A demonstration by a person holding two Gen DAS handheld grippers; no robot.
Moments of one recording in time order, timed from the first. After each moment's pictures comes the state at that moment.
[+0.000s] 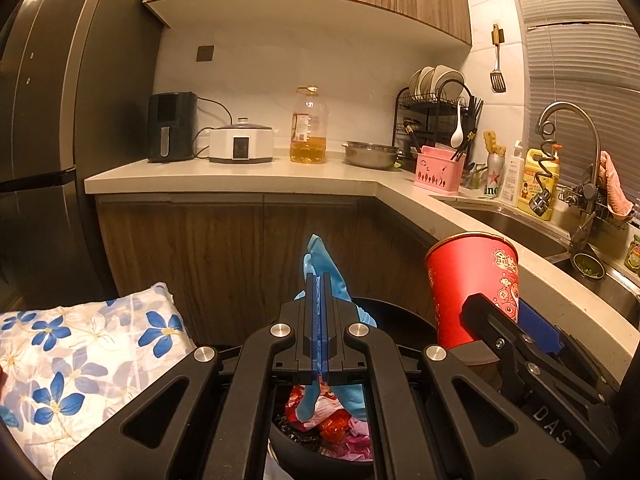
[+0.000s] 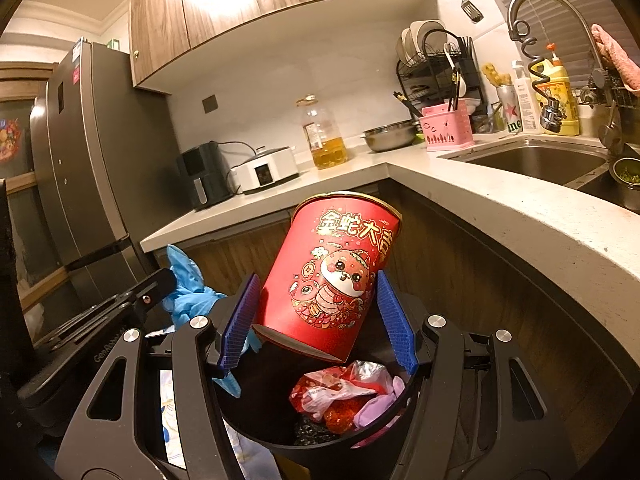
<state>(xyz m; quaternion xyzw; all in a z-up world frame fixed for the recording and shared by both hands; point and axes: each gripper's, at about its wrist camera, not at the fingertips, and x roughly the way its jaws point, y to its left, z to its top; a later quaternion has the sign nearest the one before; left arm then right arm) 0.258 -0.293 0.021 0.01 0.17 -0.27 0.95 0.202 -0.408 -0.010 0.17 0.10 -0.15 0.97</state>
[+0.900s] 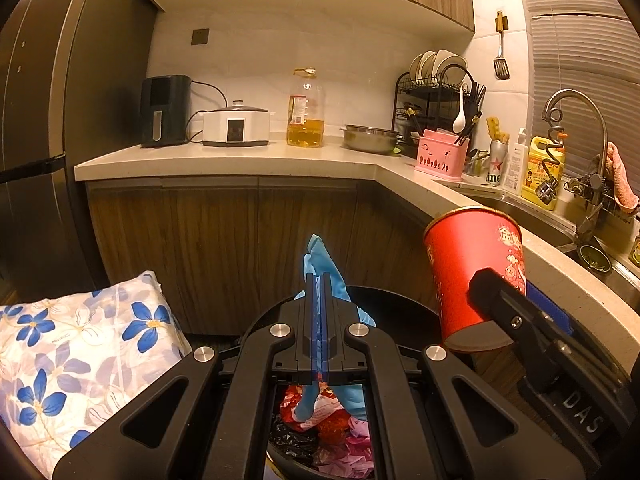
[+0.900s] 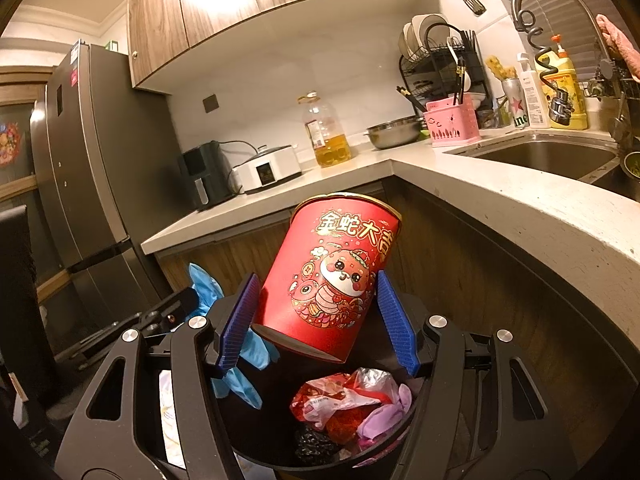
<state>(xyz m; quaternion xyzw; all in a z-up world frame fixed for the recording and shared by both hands) 0.283 -0.308 0.001 0.01 0.19 -0.28 0.94 0.222 -0.418 -0.015 0.17 0.10 -0.14 0.97</state>
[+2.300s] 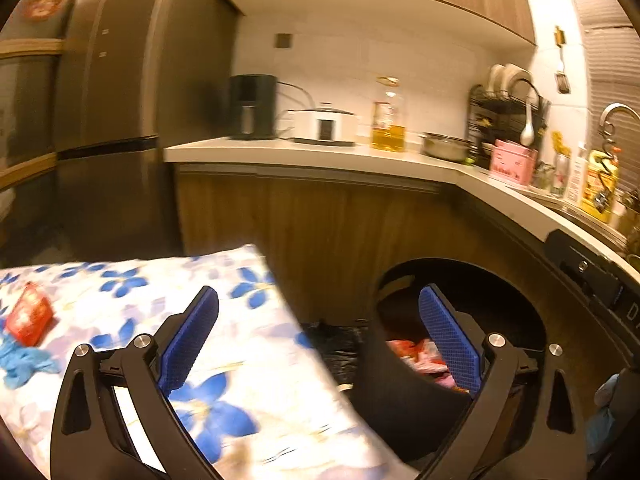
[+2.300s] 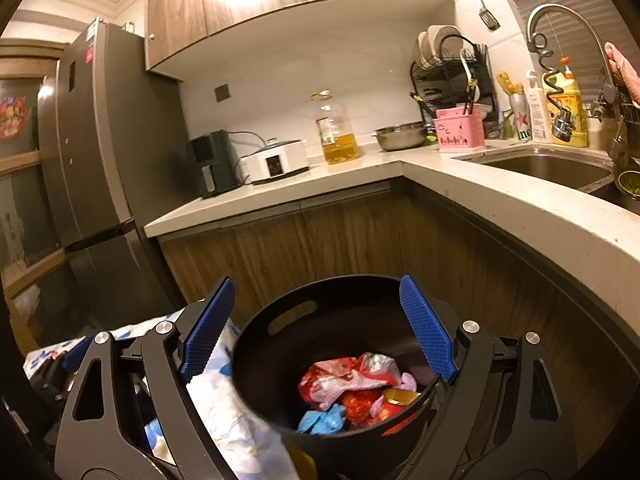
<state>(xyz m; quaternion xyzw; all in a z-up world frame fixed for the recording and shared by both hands) 0.245 -0.206 -0.020 -0.01 0.19 -0.14 0.97 0.207 -0.360 -0.014 0.13 0.11 -0.14 0.98</state>
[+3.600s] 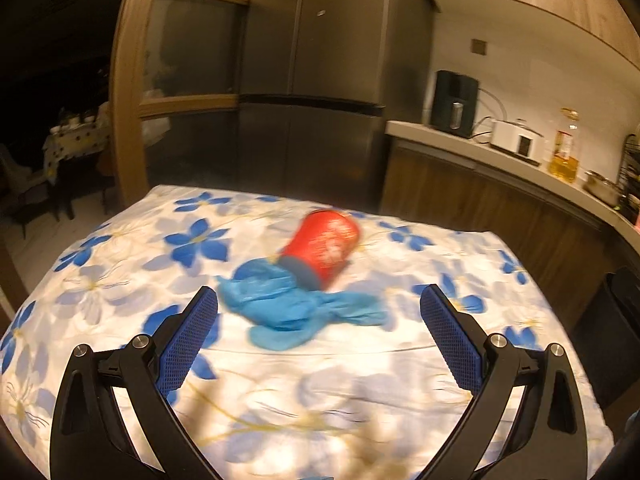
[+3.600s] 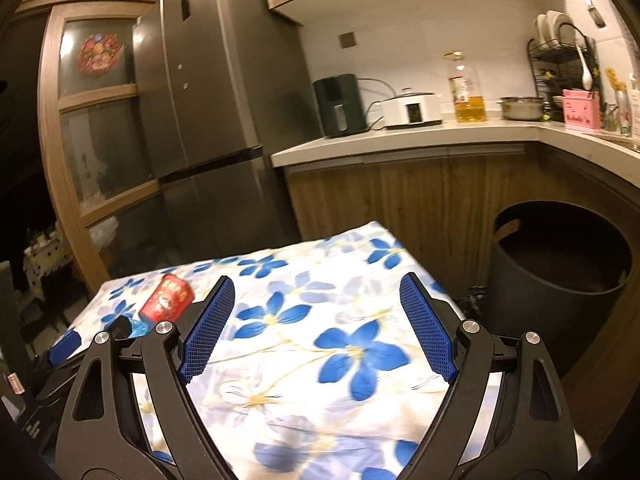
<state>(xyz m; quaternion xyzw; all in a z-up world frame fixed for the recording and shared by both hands) 0.201 0.076 -0.058 -0.08 0.23 0.13 0.96 0.234 -0.127 -0.045 0.10 0.17 0.04 0.98</state>
